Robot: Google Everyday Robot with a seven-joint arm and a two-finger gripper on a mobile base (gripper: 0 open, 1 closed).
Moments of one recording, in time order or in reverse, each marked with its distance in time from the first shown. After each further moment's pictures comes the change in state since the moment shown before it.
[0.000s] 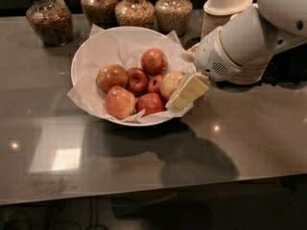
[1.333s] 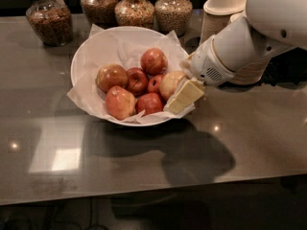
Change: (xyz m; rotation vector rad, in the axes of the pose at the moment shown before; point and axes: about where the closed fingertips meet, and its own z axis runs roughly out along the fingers) arm 0.012 0.000 0.022 -0.036 0.024 0.042
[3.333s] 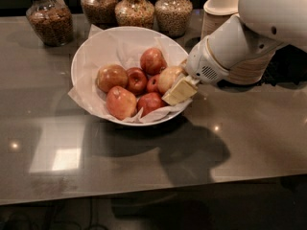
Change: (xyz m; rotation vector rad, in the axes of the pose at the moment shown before) arm -0.006 0.000 0.010 -0.046 0.000 0.007
